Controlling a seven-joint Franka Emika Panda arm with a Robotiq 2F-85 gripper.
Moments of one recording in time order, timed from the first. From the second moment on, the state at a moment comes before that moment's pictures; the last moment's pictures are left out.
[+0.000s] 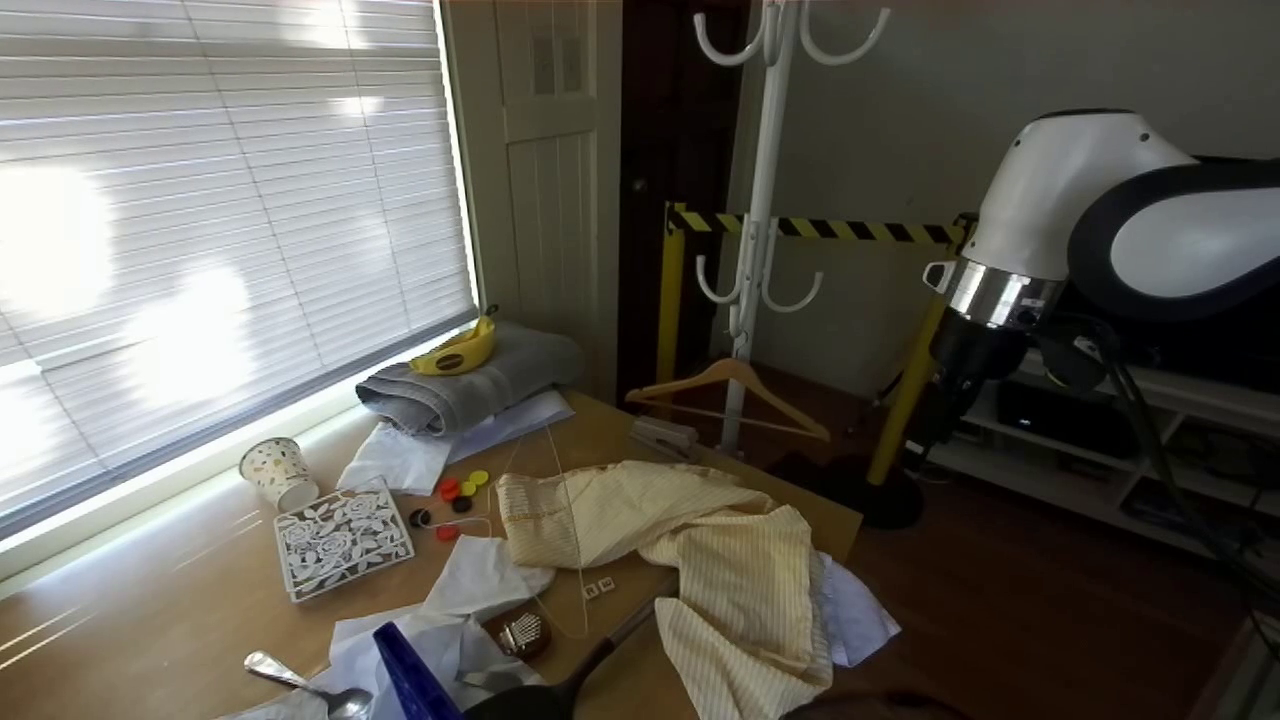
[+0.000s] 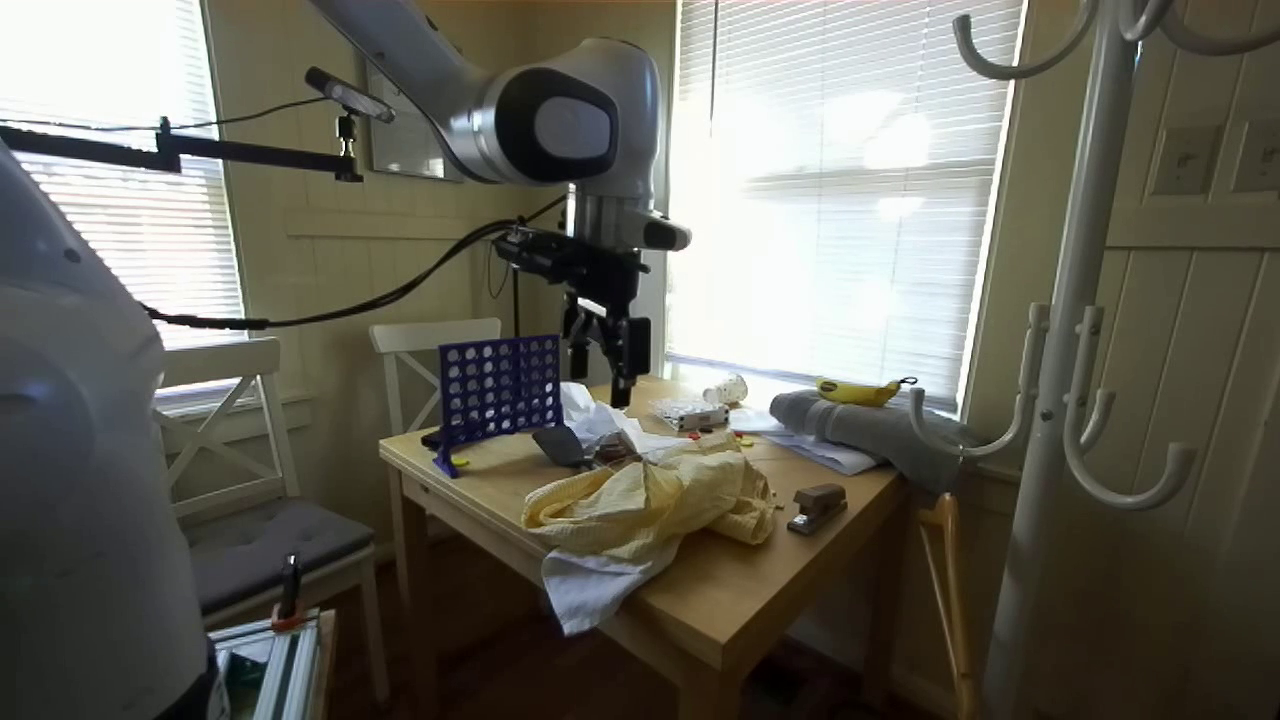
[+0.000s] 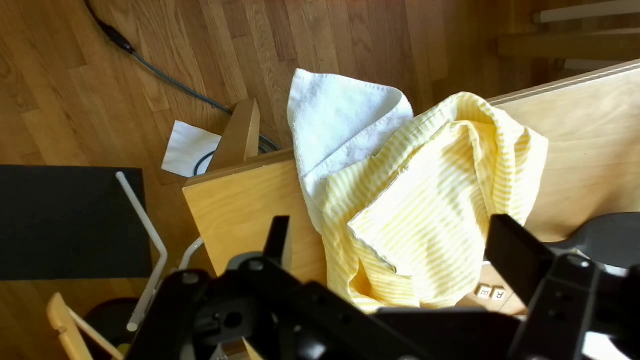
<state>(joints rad) 0.20 -0.37 0.15 -2.54 0.20 2.21 0.05</state>
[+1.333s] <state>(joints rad) 0.20 -0.37 0.15 -2.54 0.20 2.21 0.04</state>
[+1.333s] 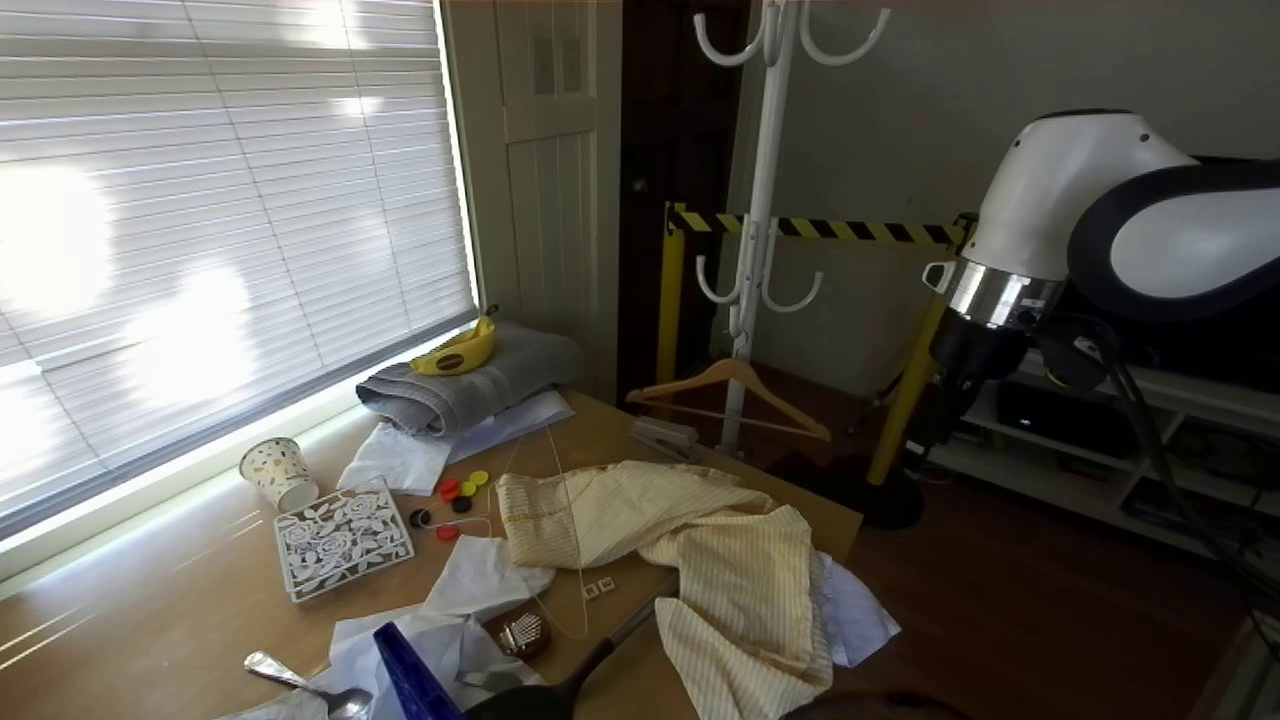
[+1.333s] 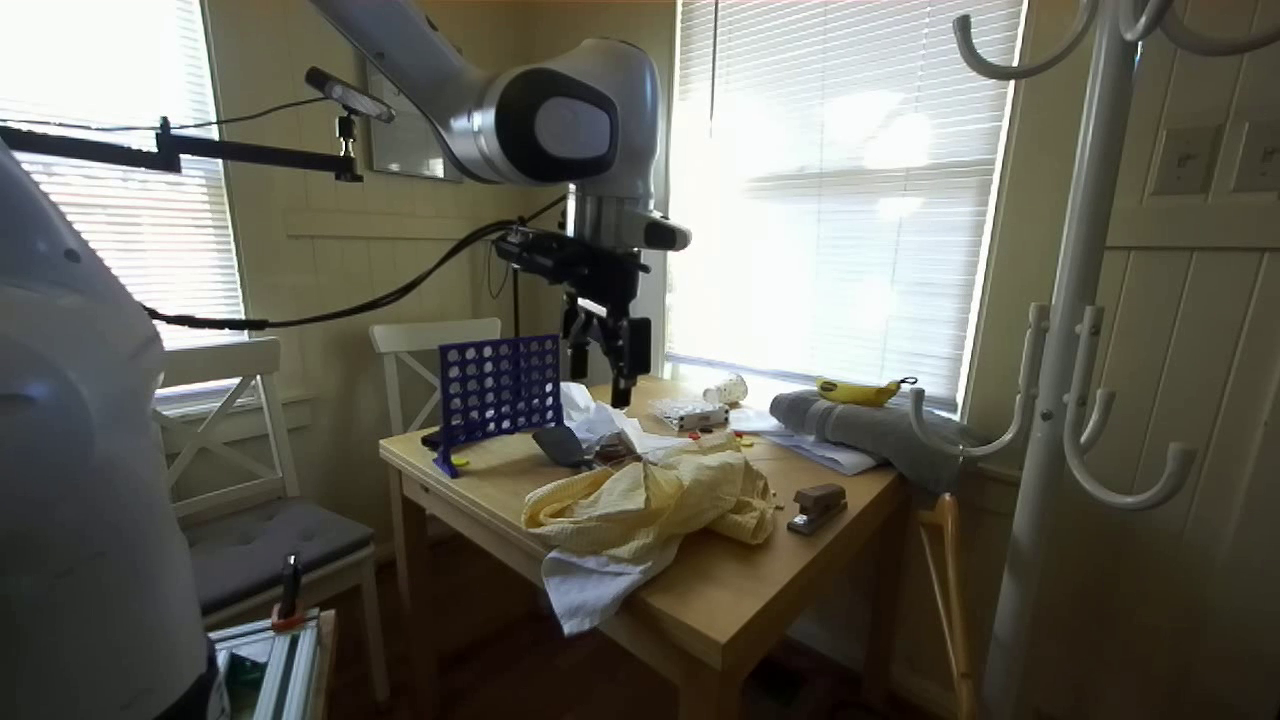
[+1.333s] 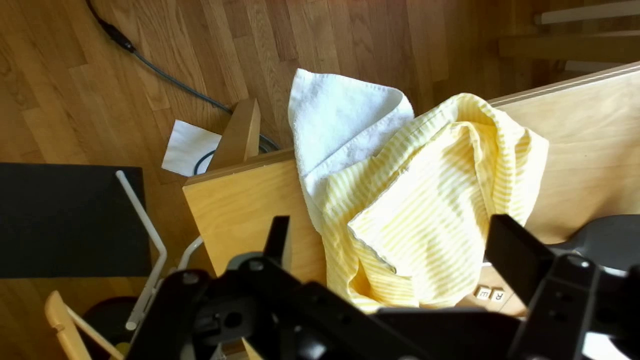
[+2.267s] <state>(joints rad) 0.20 0.03 0.18 -2.35 0.04 2.37 -0.17</state>
